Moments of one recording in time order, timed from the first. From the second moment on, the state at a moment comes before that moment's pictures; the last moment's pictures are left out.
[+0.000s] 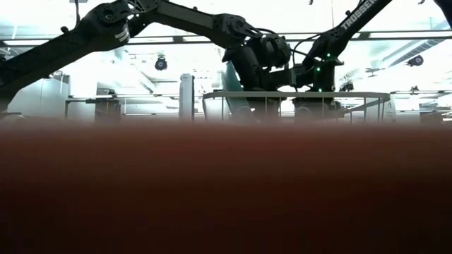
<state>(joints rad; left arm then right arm) 0.29 2.49 2.35 -1.00 0.09 0.83 -0.90 1.79 1.32 -0.91 0.09 -0.27</state>
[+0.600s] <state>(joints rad) 0.24 2.50 2.33 -0.86 -0.15 0.88 -0.92 1.78 1.32 -0.87 -0.01 -0.18</state>
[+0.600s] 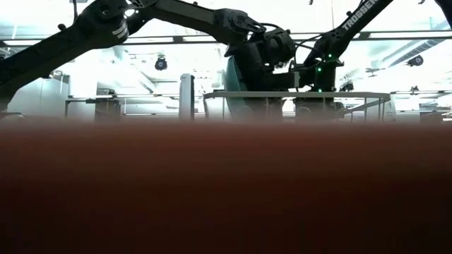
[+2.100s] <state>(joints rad) 0.24 2.55 2.34 -0.78 -0.43 0.53 -0.95 1.52 1.34 -0.93 -0.16 -0.12</state>
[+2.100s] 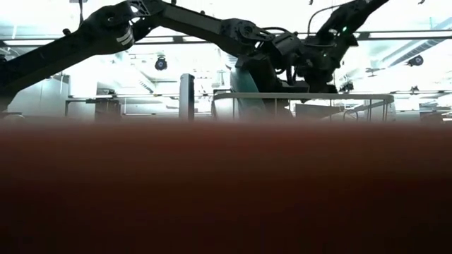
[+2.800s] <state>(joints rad) 0.24 2.61 2.36 -0.79 -0.40 0.49 -1.03 1.74 1.36 -0.93 -0.08 -0.21</state>
